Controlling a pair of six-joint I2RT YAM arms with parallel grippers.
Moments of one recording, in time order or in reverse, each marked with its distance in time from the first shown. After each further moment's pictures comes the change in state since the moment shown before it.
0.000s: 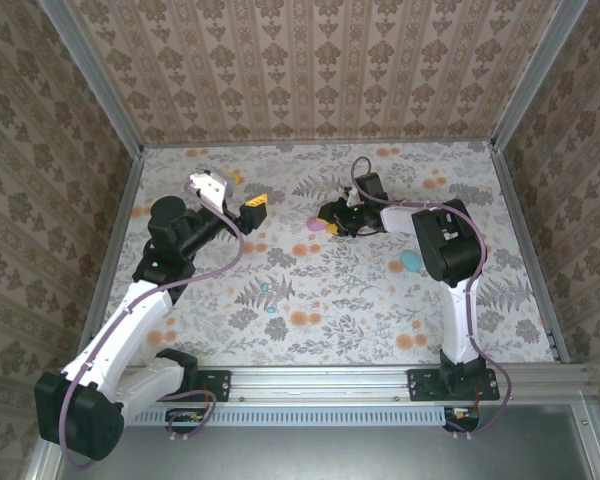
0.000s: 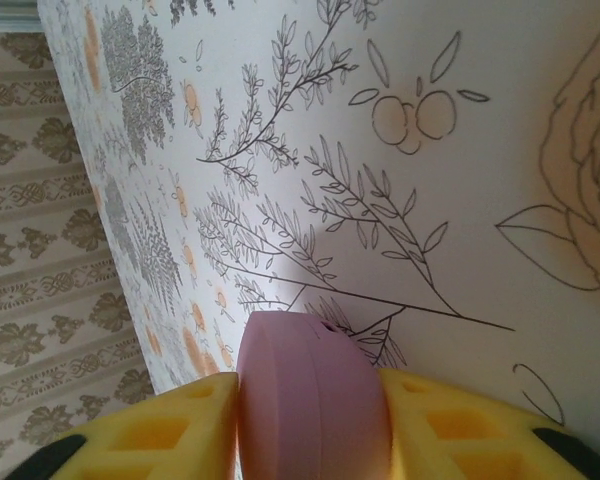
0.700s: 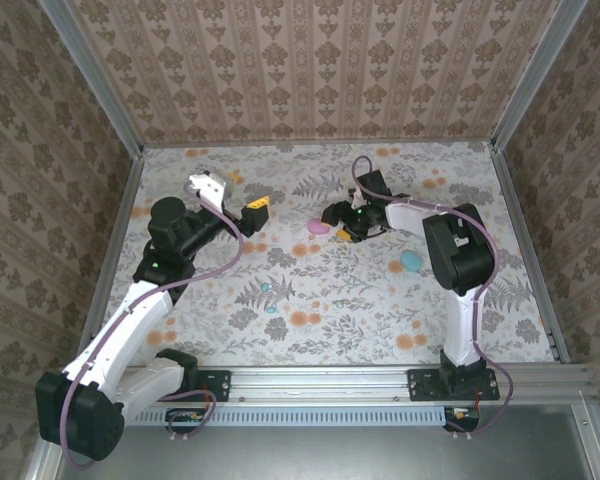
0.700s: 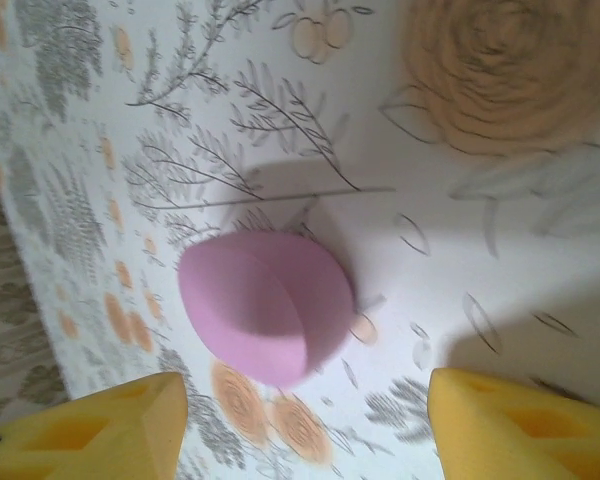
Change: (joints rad) left arm 0.008 0.000 -0.012 0.011 0.005 -0.026; right arm 0.000 -0.129 0.002 -0.319 0.132 -0.197
